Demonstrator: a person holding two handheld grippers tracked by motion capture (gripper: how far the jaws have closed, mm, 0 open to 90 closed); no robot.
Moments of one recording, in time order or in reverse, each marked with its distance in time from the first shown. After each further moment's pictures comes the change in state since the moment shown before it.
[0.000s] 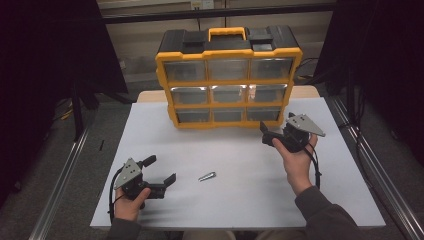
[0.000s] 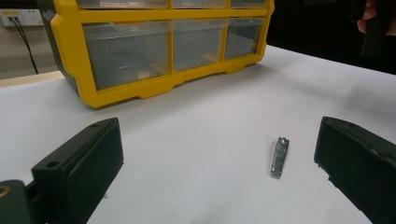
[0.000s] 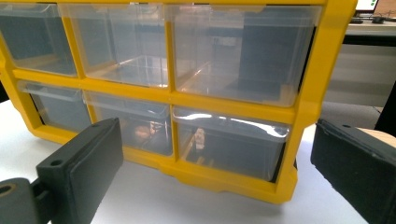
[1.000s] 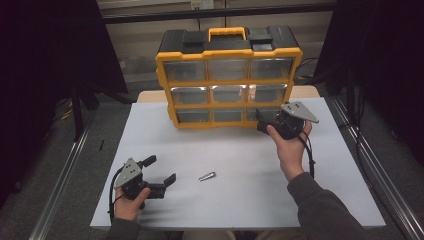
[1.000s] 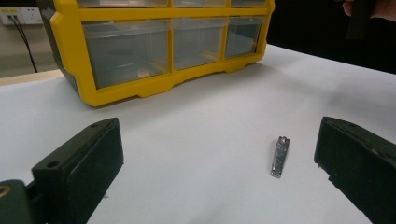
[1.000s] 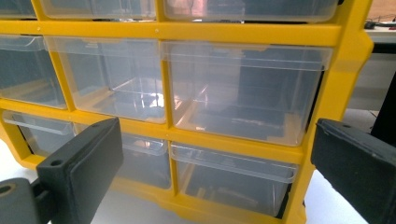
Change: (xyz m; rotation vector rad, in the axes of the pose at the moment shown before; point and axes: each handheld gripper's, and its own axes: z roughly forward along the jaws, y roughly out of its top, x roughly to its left) left arm 0.001 -0.001 0.001 -0.010 -0.020 -0.020; right arm 0.006 0.023 0.023 -0.010 -0.030 0.017
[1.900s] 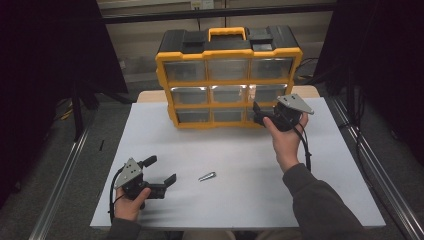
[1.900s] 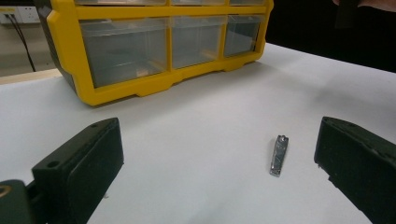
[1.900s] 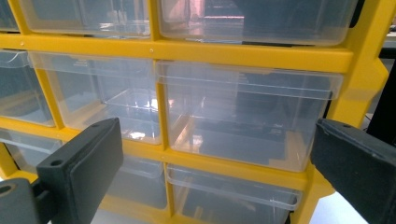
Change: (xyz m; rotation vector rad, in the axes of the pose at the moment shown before) left arm 0.001 0.000 0.000 0.016 -0.020 0.012; right arm 0.004 0.014 0.017 -0.008 -0.022 -0.001
